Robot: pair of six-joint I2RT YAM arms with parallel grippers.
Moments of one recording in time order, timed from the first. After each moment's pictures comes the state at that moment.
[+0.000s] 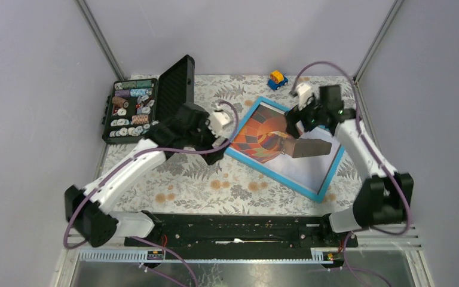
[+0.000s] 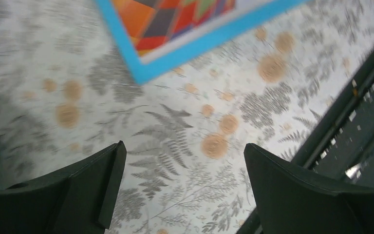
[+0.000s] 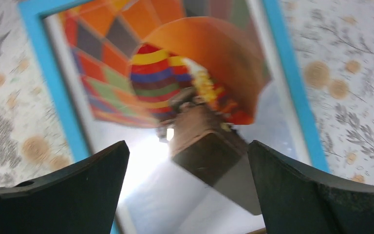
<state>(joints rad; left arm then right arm) -0.62 1.25 1.20 -0.71 0.22 0.24 0.19 1.38 1.14 -0.58 -0.37 -0.43</state>
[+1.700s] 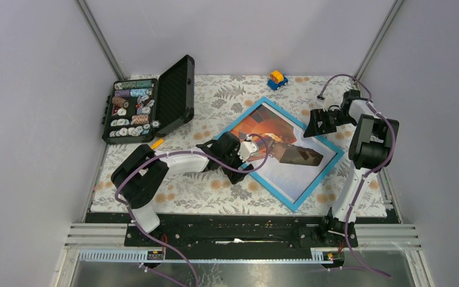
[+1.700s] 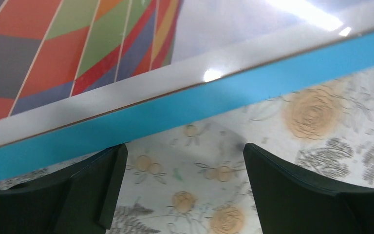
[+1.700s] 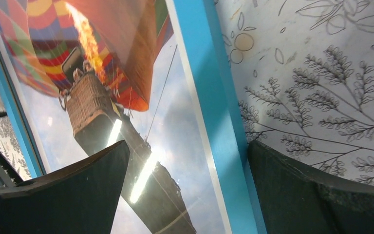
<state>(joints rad) -0.82 1.73 0.94 -0.14 0.20 0.20 -0.24 2.14 1.55 -0.85 -0.73 -0.55</state>
